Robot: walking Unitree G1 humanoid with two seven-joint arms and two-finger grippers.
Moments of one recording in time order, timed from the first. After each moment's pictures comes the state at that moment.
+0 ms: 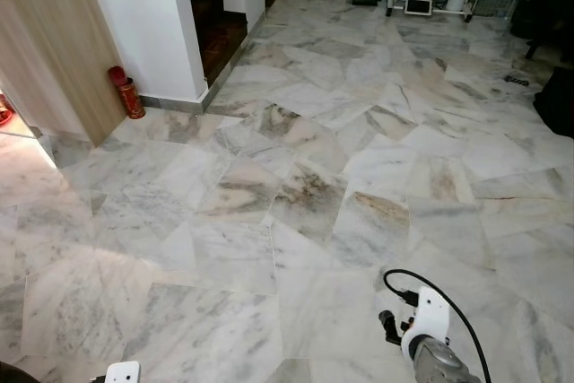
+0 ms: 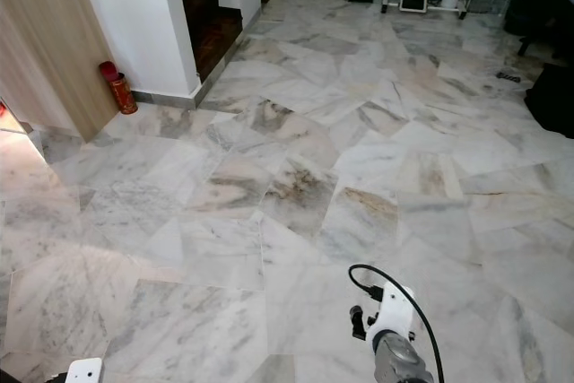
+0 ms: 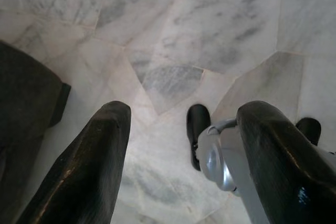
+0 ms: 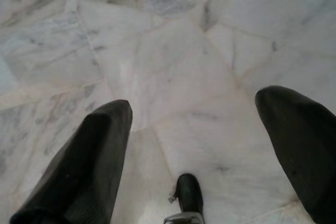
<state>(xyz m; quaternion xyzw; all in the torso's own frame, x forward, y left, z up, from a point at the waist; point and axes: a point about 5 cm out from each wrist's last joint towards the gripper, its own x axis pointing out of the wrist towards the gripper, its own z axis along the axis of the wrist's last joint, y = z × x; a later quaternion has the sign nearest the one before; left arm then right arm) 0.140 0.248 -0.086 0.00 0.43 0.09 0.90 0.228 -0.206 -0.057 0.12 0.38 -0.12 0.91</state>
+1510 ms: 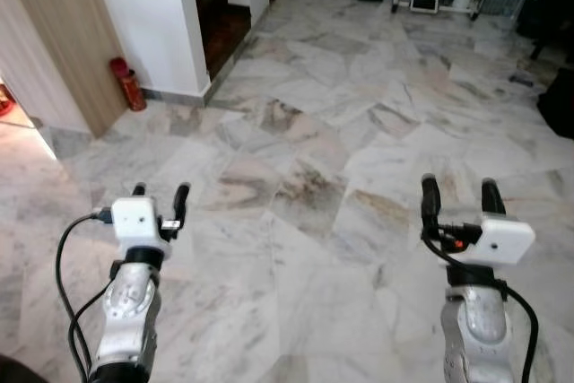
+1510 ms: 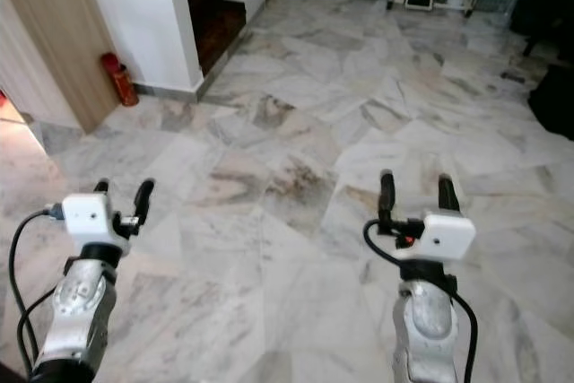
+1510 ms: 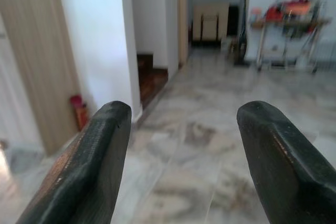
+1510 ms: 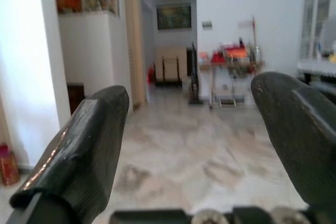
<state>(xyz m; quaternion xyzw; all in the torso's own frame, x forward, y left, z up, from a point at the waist) 0.292 0.192 0.131 0.03 -0.16 0.01 0.99 0.262 -0.188 0.147 0.00 -0.22 -0.05 0.98</state>
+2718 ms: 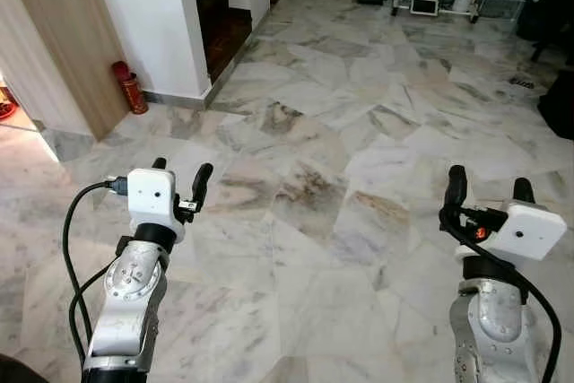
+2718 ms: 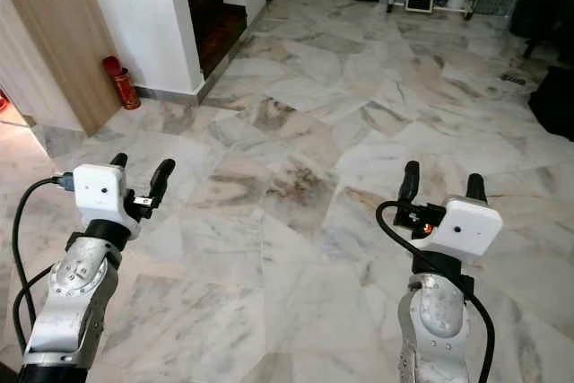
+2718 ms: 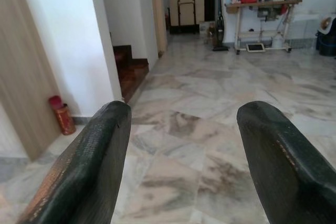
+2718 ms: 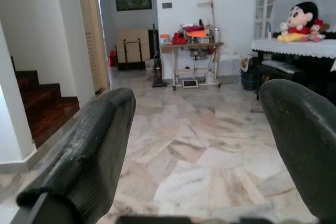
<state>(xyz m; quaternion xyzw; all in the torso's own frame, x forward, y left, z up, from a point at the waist) 0.292 0.176 0.155 0.05 -0.11 -0.04 0.99 0.252 -0.209 0.143 -0.01 -0.15 -0.15 0.98</state>
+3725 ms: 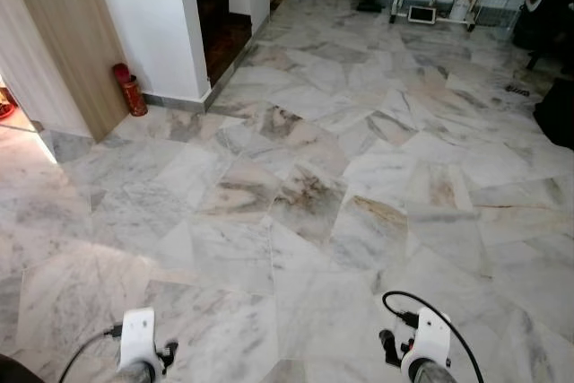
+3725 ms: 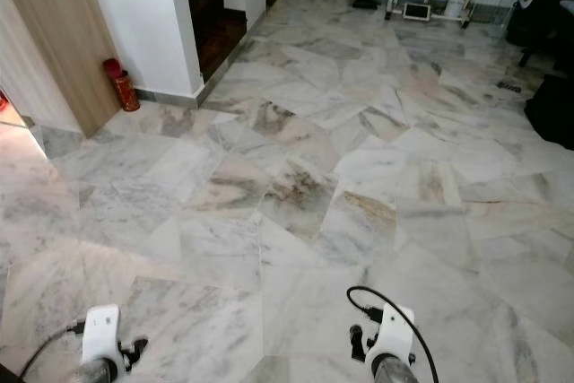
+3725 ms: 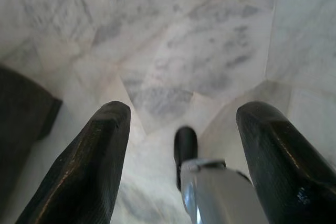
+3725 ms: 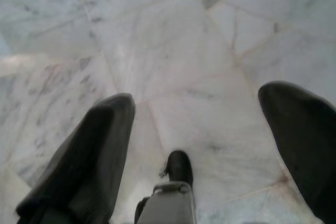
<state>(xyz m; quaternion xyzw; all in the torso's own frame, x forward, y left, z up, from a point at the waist) 0.196 0.230 -0.069 -0.01 0.43 0.11 0.90 0.197 -0.194 -0.076 0.11 0.42 -0.10 0.90</state>
